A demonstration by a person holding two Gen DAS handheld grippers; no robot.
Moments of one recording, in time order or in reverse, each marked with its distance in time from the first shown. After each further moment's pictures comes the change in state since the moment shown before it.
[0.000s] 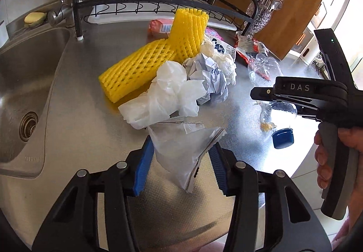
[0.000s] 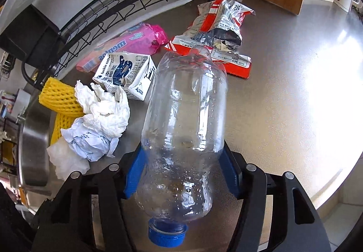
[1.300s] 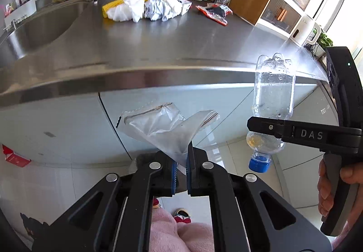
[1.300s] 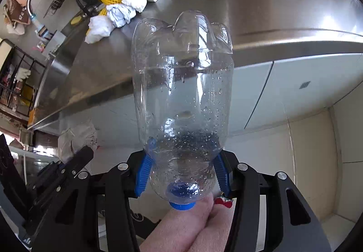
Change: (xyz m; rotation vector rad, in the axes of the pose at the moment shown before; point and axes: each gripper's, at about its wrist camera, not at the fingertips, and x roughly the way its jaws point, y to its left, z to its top) left arm -0.073 -0.110 -0.174 -0.069 0.025 0.075; right arm -0.075 -0.088 -0.181 -0.184 0.125 0.138
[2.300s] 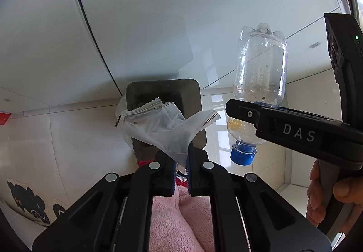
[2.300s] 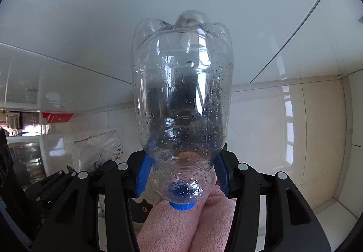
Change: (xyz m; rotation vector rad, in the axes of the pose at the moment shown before) left arm 0.216 0.070 -0.115 -0.105 0.375 -0.026; right arm 0.237 -0.024 -0.054 0.025 0.274 -0.081
